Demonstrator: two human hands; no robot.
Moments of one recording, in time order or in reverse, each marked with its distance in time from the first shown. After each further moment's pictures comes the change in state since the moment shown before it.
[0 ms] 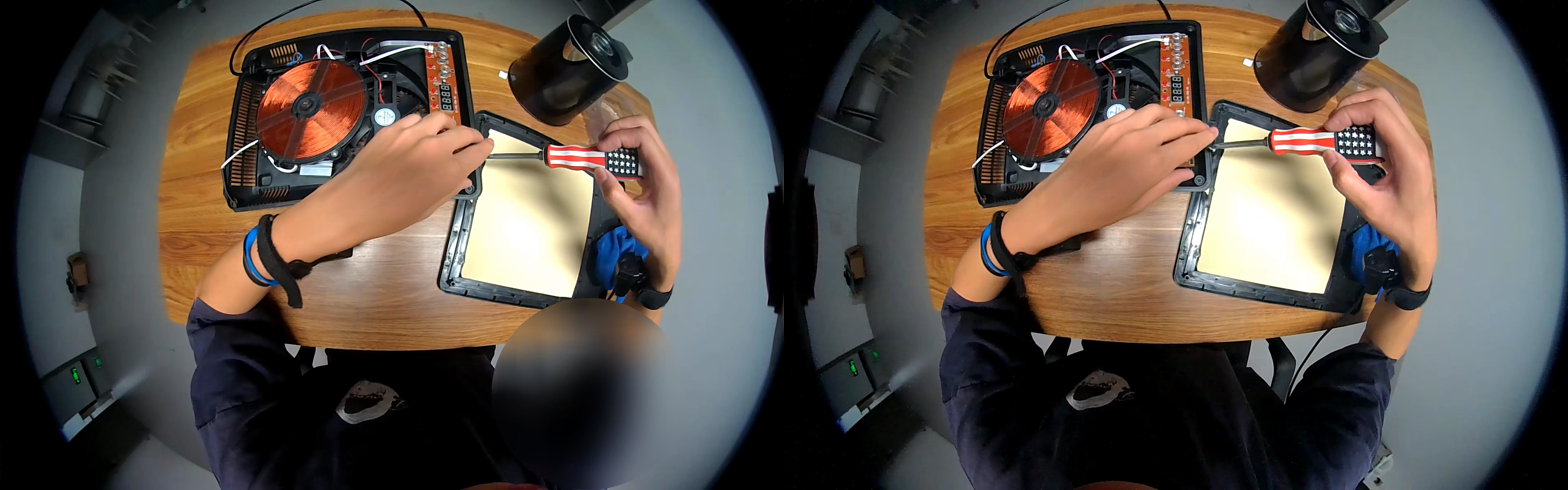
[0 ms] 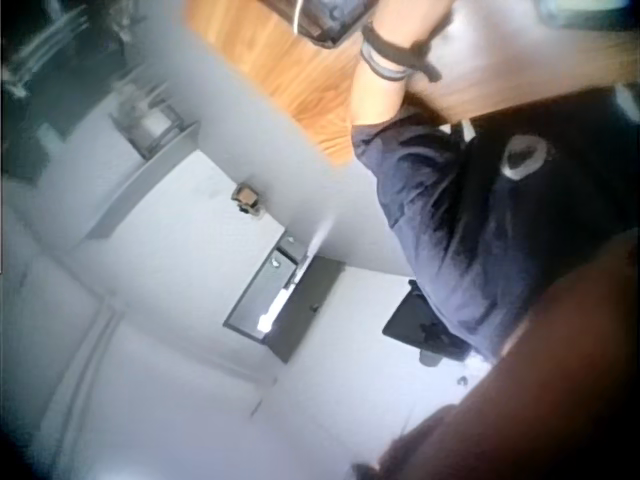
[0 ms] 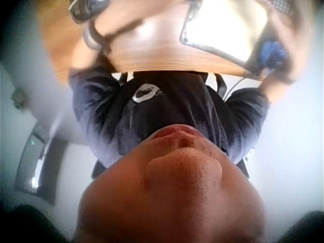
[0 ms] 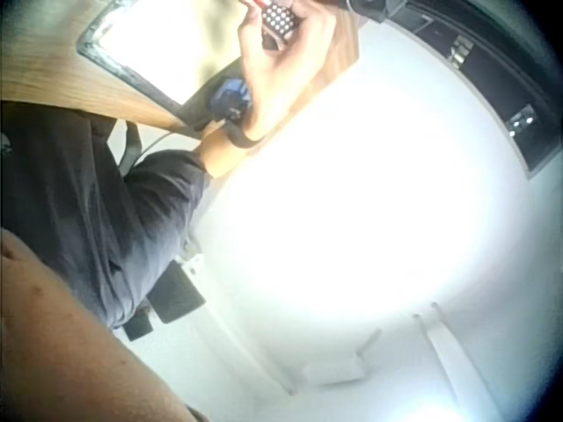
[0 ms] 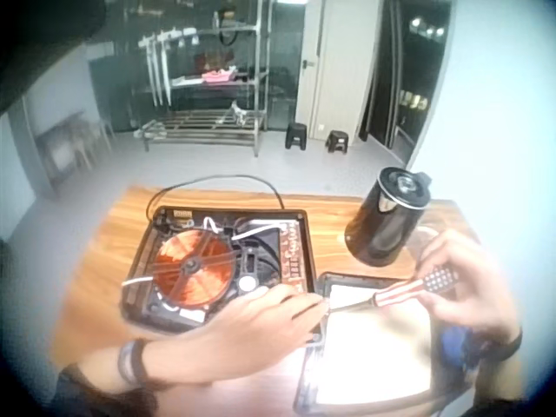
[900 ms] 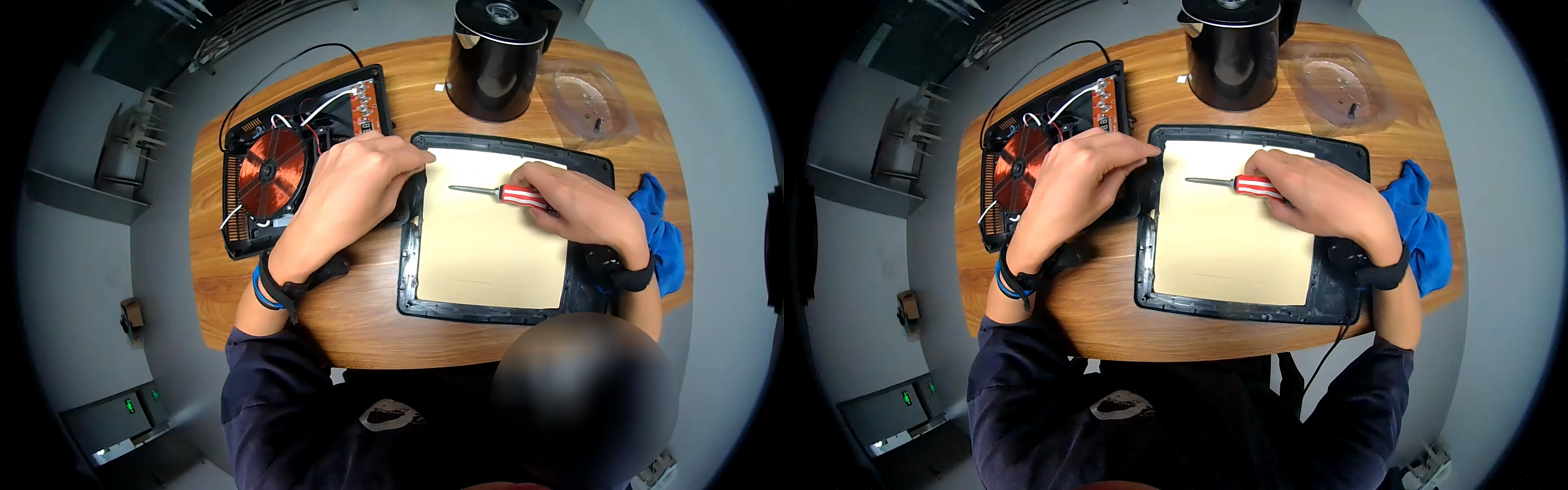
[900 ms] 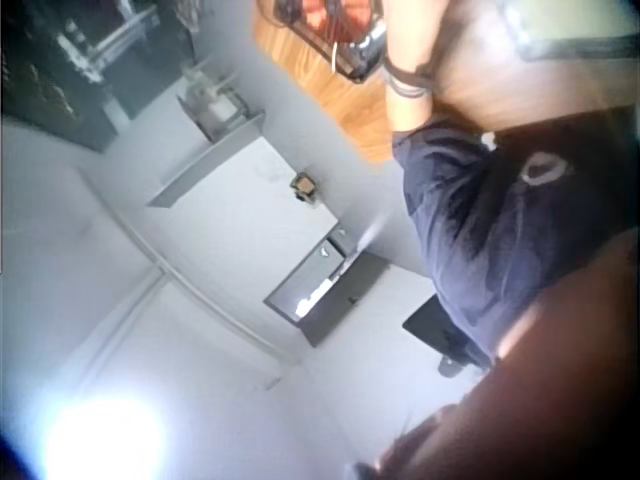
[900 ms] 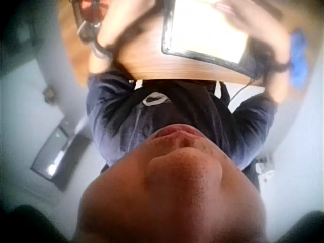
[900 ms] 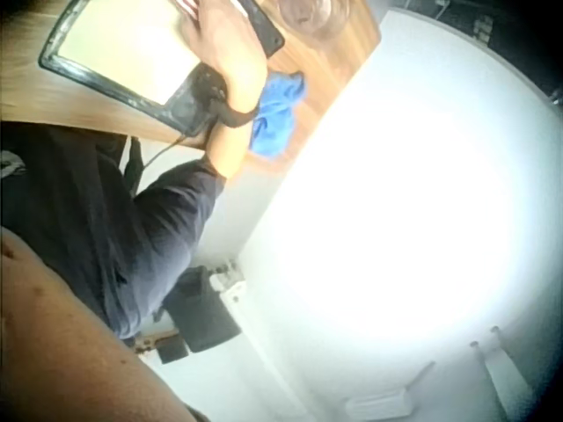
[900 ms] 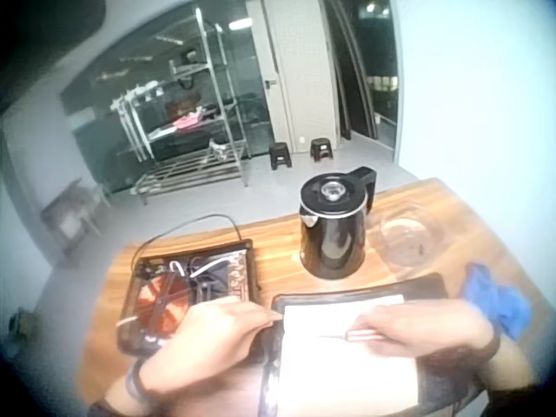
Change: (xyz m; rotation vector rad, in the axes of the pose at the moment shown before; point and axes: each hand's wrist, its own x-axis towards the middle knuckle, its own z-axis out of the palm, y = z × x) left_hand 0.078 0.028 0.003 -0.034 -0.055 -0.177; right_hand -0.047 0.099 0.007 -0.119 -0.524 0.050
